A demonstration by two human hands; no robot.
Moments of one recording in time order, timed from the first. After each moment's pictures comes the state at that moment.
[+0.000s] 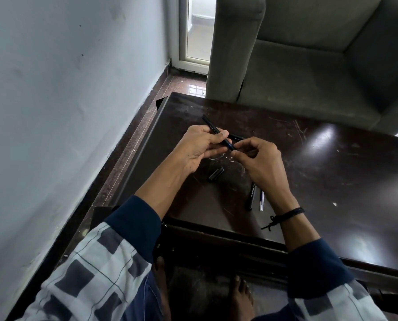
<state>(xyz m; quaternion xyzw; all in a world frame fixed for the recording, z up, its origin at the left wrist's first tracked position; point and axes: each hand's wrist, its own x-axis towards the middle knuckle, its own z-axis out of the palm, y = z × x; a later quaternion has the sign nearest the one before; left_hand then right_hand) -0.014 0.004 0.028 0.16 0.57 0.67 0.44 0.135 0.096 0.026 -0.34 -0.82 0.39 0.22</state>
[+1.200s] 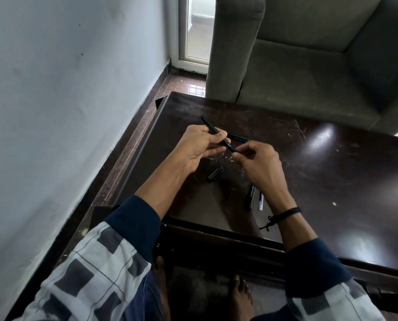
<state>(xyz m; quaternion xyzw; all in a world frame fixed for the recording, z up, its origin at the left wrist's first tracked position) -0.013 0.005 0.026 0.16 0.59 0.67 0.43 0.136 0.093 0.024 -0.38 -0.83 0.37 0.19</state>
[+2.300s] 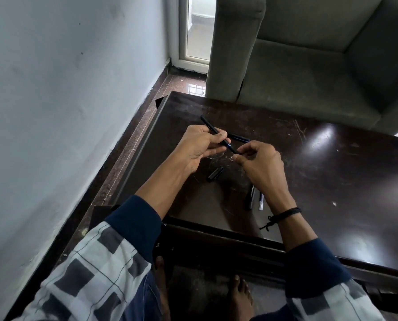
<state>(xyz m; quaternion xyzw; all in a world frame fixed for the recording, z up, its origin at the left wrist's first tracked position) -0.012 0.006 0.026 0.15 0.60 0.67 0.42 0.137 0.095 0.023 -0.40 -0.83 0.34 0.19</state>
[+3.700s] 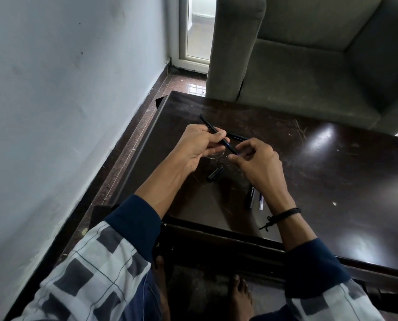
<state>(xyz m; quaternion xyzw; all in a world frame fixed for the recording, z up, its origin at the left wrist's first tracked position) -0.015 0.007 0.023 0.15 0.60 0.67 0.42 0.135 0.091 0.023 -0.40 -0.84 0.33 0.18</state>
